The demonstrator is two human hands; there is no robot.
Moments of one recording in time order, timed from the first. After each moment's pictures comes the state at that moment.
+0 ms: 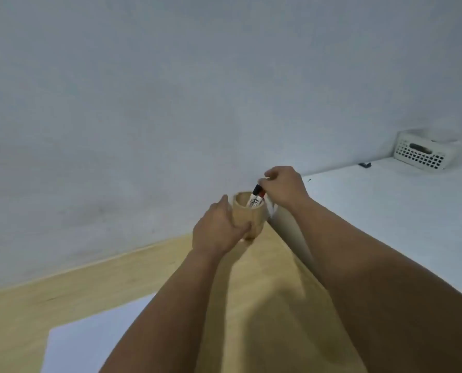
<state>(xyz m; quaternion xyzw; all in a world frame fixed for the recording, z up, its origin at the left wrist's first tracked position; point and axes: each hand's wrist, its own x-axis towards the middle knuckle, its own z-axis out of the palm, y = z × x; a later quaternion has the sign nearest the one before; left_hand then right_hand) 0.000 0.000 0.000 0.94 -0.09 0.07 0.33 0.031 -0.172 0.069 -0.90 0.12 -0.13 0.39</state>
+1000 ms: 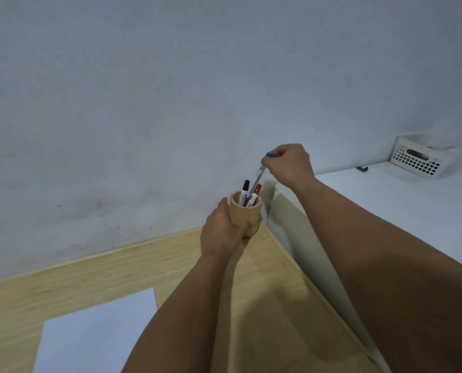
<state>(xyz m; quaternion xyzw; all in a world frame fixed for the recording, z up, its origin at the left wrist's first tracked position) 0.007 -0.021 -0.025 0.87 -0.05 0.10 0.47 0.030 -0.173 0.117 -0.88 0.12 -0.19 0.42</state>
